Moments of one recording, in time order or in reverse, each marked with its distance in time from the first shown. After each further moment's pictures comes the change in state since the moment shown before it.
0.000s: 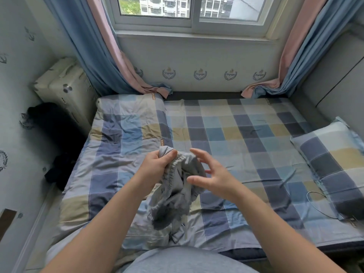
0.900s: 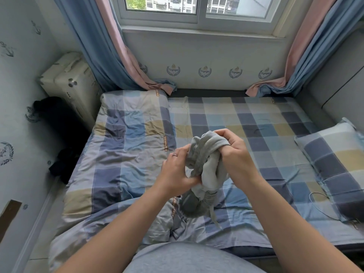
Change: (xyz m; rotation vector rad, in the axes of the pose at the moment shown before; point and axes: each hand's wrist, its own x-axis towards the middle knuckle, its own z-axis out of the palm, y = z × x) left_hand 0.007 -0.048 0.023 0.881 -0.003 0.412; right_hand -0.002 -0.052 -0.015 0.331 0.398 -0.068
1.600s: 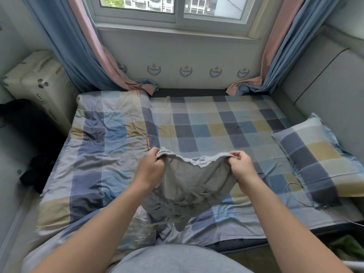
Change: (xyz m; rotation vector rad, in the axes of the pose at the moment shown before) left_hand 0.020 0.004 -0.005 -0.213 0.129 -0.252; right_hand 0.012 0.093 -0.091 -0.199 0.403 0.479
